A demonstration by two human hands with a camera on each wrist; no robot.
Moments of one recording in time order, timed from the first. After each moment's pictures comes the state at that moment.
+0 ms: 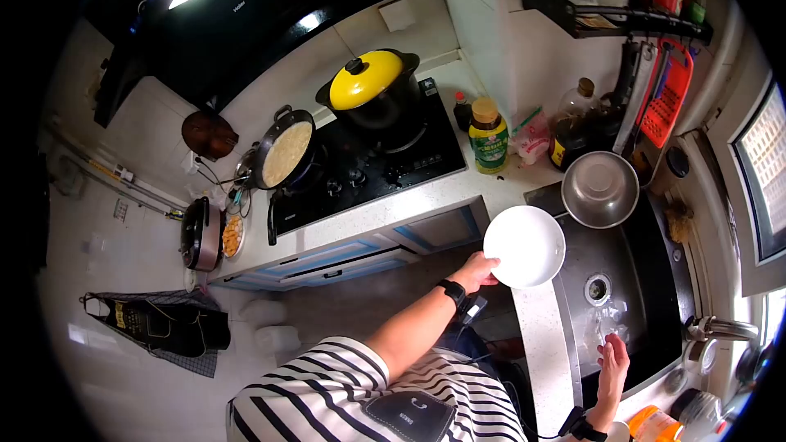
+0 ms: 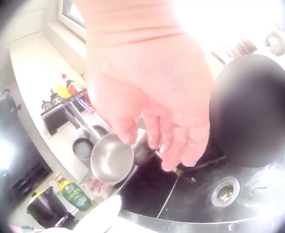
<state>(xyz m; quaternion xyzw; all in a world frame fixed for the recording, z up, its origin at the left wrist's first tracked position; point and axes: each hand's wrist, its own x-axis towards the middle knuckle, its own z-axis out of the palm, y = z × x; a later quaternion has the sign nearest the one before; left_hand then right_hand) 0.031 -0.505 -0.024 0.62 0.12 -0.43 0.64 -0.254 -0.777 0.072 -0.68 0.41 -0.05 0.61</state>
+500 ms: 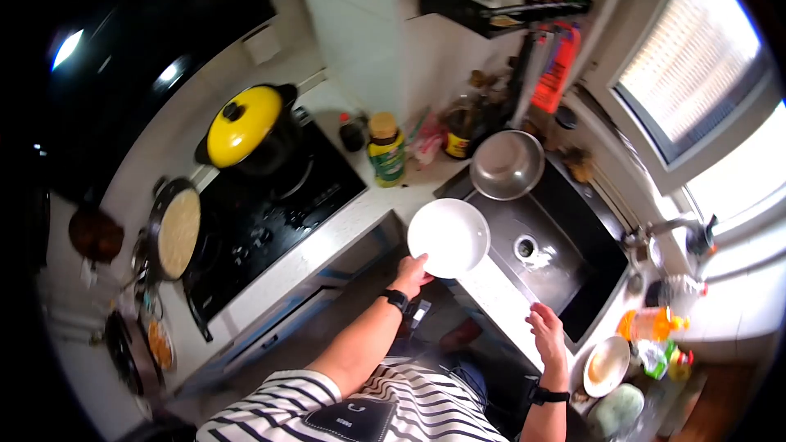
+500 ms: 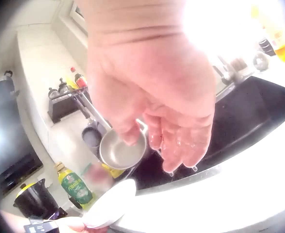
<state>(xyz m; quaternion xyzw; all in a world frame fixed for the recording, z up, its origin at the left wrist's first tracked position) 0.061 -0.491 -0.037 0.58 0.17 -0.46 0.65 -0.230 -0.641 0.096 -0.65 0.48 -0.08 0.59</state>
